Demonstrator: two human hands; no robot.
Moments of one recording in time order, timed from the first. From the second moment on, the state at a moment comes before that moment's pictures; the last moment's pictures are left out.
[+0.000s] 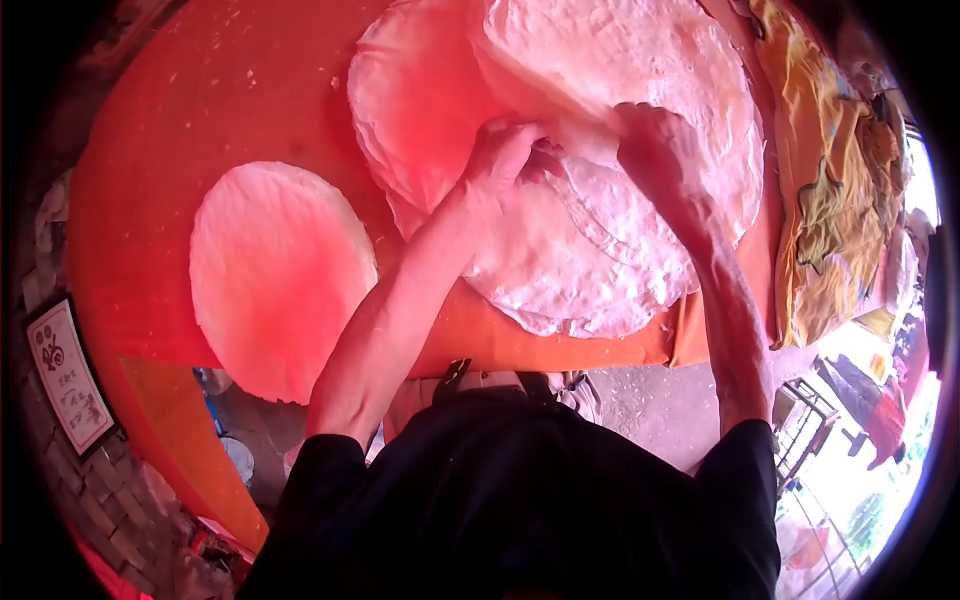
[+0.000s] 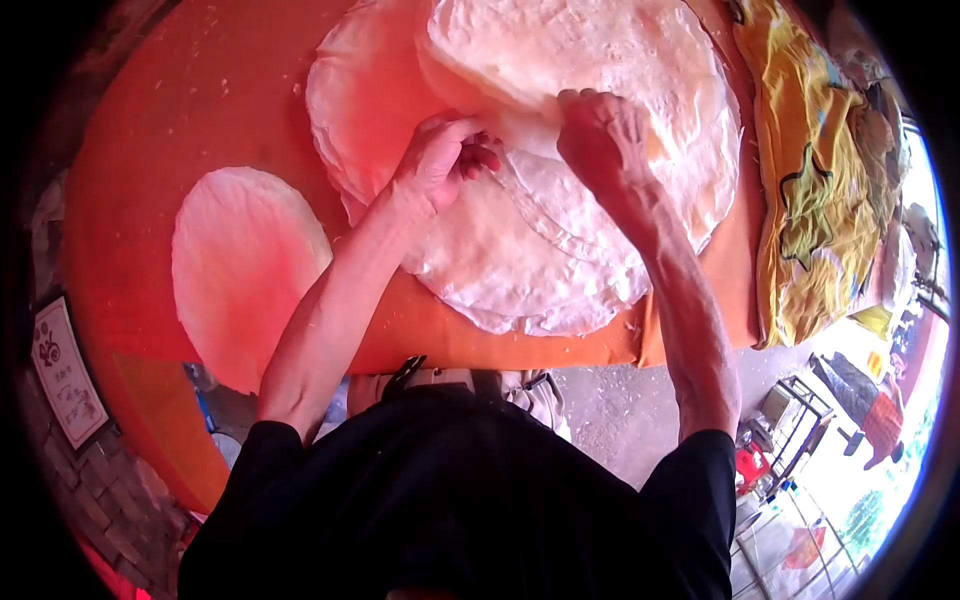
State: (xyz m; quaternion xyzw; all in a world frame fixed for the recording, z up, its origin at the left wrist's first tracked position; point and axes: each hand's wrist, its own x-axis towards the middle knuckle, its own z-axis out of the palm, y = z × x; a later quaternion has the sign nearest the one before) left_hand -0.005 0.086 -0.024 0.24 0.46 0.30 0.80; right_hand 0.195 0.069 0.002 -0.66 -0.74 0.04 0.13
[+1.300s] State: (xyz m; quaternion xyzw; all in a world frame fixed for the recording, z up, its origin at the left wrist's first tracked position) left_hand 0.012 0.004 -0.030 0.24 0.46 0.25 0.82; right_hand 0.222 0.078 0.091 -0.70 -0.70 0.05 0.12
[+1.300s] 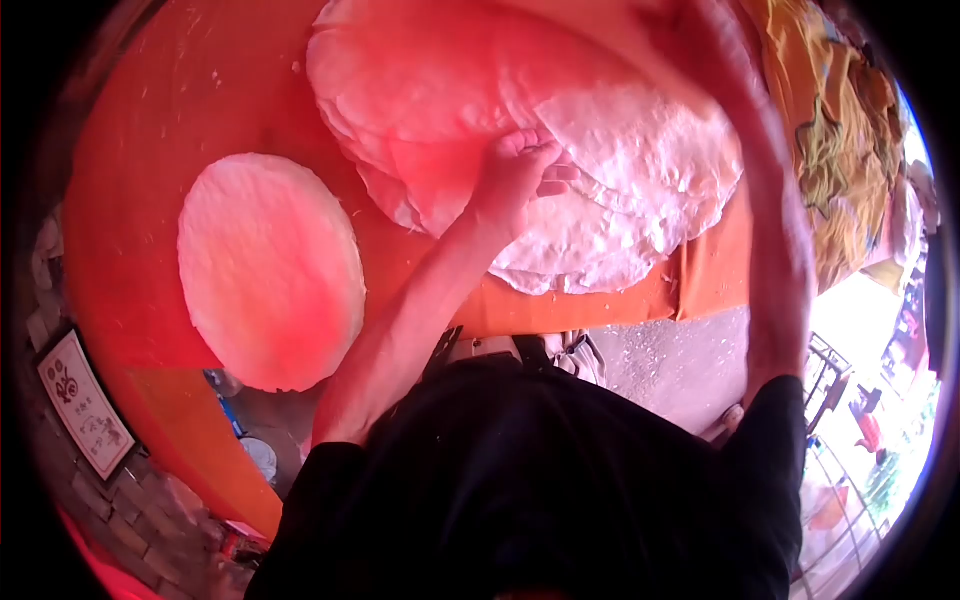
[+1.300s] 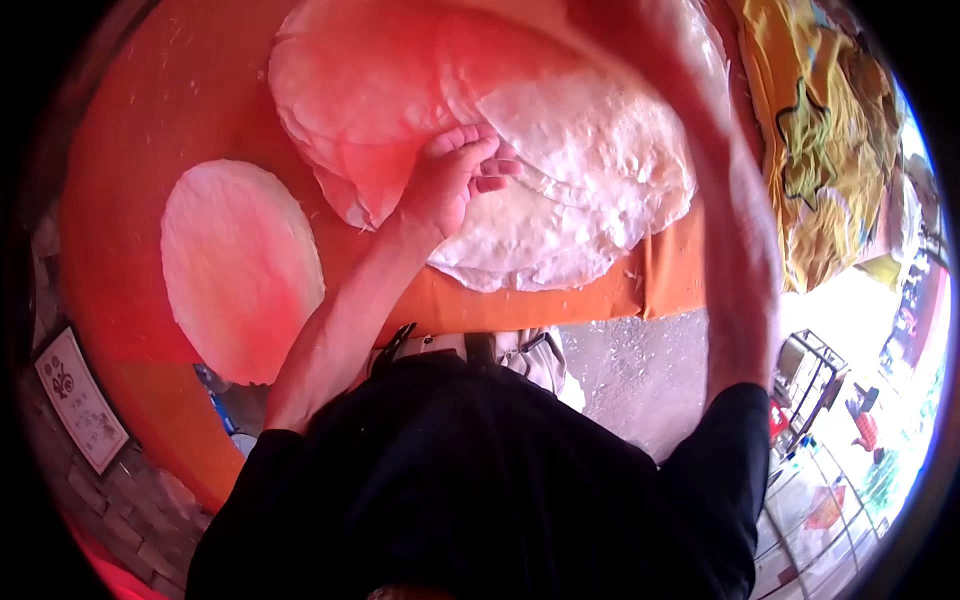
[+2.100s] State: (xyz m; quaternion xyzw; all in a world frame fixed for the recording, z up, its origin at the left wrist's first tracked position) left_hand 0.051 0.008 -0.003 0.23 0.39 0.27 0.85; right_hand 0.231 -0.051 0.026 -0.68 -0.72 0.04 0.15
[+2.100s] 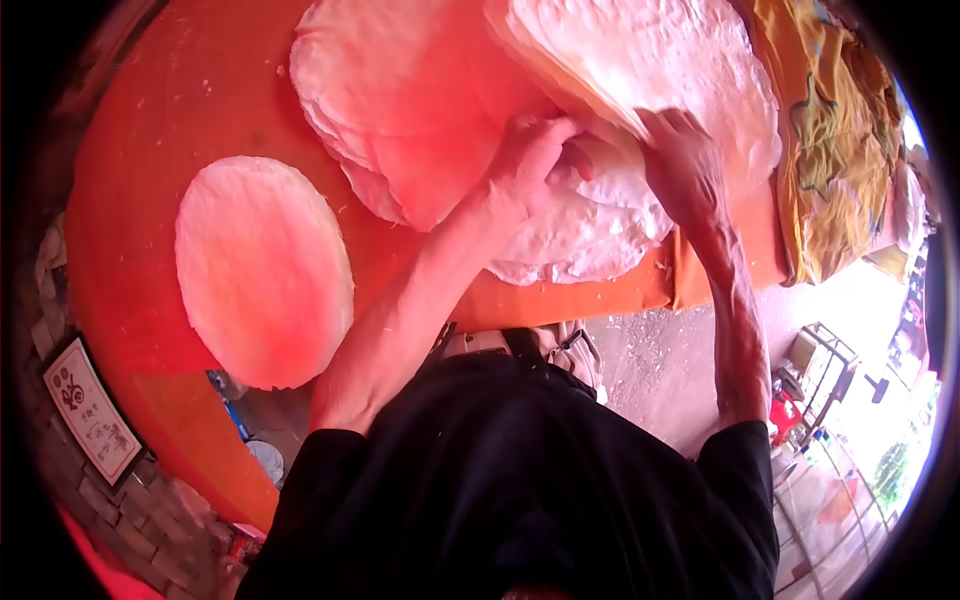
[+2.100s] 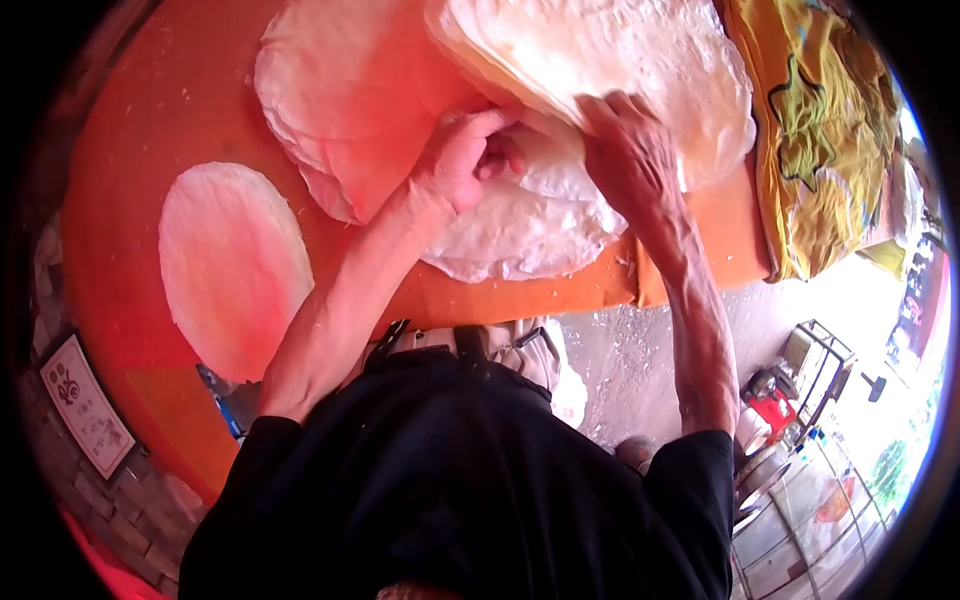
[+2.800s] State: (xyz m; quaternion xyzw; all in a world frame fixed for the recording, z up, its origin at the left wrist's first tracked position) left_hand -0.008 -0.021 -0.026 0.25 0.50 0.25 0.79; right_hand 0.191 -0.067 -0.002 -0.69 -0.71 0.04 0.13
